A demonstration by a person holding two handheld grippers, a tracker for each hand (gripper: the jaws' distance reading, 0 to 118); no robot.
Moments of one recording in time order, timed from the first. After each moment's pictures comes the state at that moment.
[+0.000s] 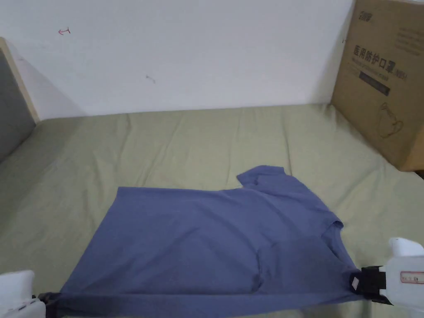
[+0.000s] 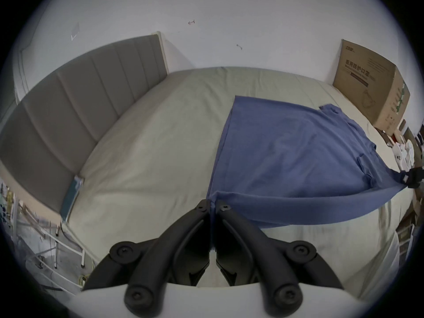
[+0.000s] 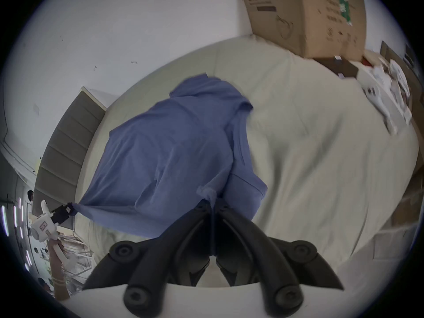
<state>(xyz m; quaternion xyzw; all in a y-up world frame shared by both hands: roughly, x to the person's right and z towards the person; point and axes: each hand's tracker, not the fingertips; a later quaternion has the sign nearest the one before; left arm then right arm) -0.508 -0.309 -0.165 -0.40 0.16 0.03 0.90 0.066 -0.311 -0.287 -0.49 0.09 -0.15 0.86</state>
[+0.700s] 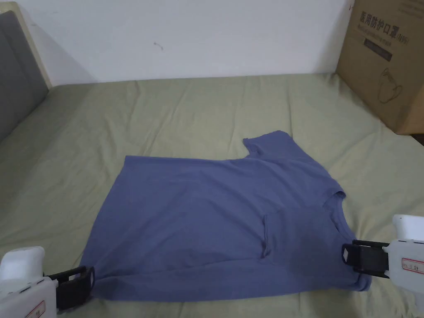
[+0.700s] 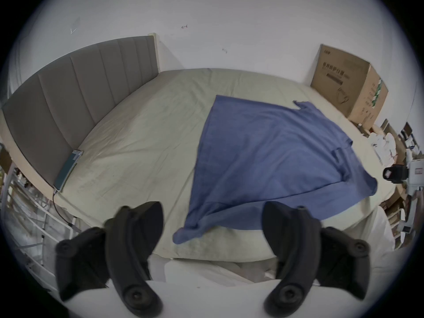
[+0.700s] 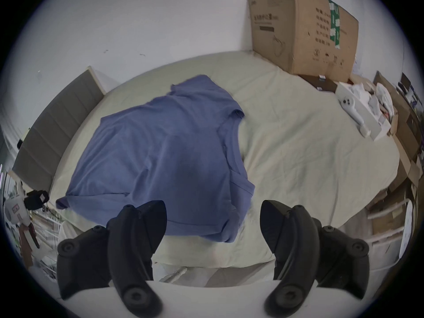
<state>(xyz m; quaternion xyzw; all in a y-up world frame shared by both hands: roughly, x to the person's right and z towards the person) -0.478 -0.295 -0.066 -0.36 0.09 0.07 0.92 0.062 -0.304 -0.198 -0.42 0.10 -0.04 0.90</state>
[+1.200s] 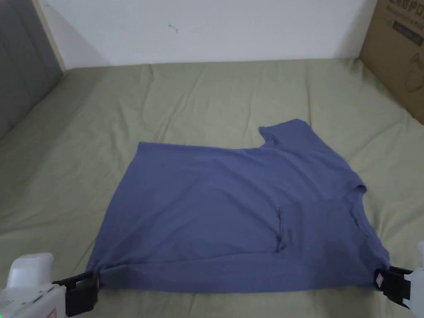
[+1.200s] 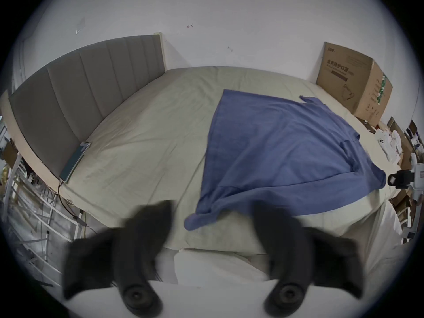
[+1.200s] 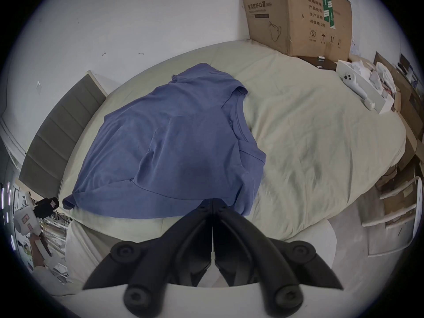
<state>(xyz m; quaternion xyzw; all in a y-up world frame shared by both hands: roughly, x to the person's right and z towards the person) -0.482 -0.324 -0.065 -0.38 0.13 0.04 0.91 0.060 -0.337 -0.179 -0.46 0.09 -0.10 0.88</state>
